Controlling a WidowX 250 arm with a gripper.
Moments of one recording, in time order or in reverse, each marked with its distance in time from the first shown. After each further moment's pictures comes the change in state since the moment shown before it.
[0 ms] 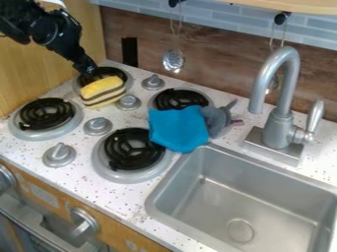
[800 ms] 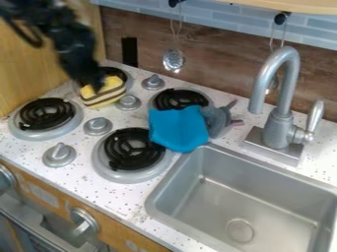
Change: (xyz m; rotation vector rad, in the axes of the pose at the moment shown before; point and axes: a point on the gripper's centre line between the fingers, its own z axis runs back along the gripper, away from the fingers) arm 0.033 -0.103 -0.027 -0.173 0.192 0.009
